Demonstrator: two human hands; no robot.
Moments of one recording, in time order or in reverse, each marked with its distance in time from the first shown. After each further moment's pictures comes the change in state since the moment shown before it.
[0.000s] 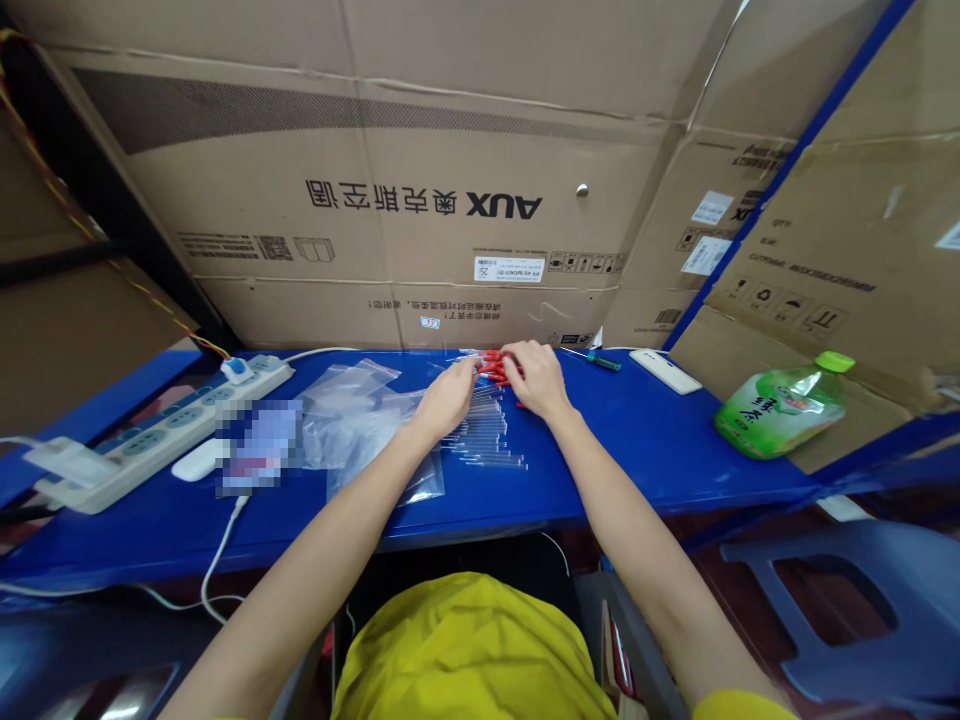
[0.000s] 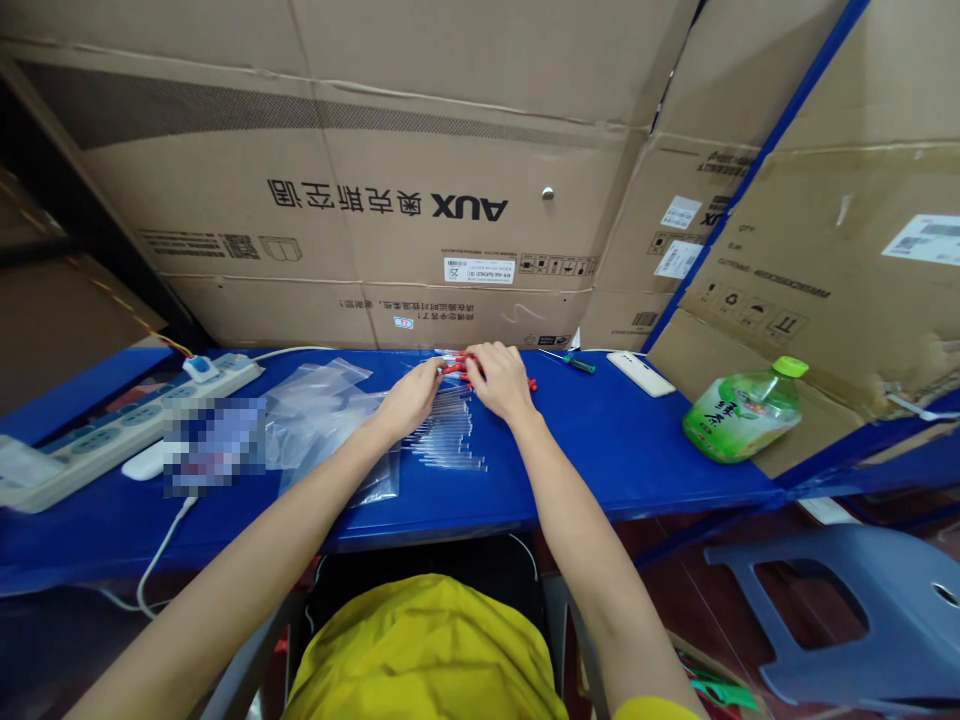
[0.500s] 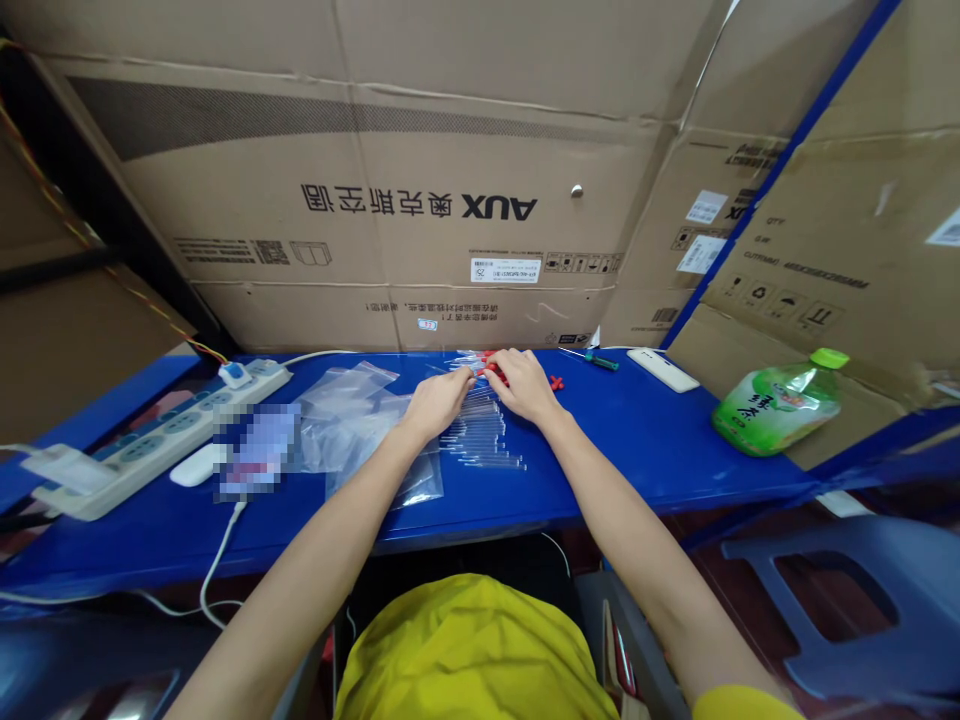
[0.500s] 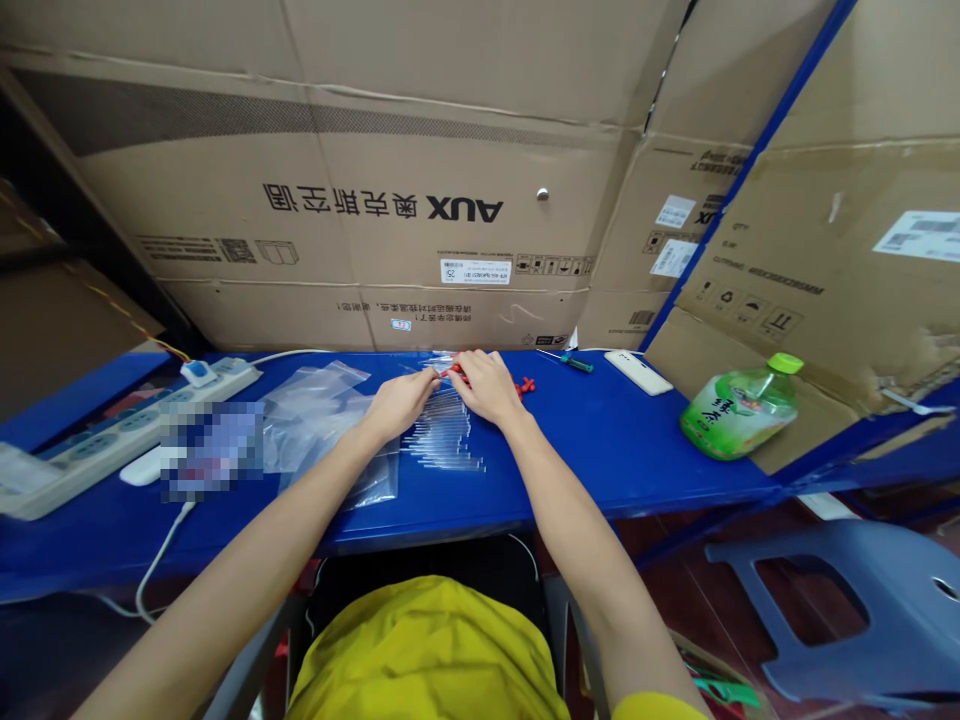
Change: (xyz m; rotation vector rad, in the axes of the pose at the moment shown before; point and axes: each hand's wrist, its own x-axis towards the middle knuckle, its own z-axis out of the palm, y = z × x) left_hand -0.004 0.001 -0.017 0.187 -0.158 -0.069; right_hand 0.001 -0.011 0.009 0.029 -0.098 -0.120
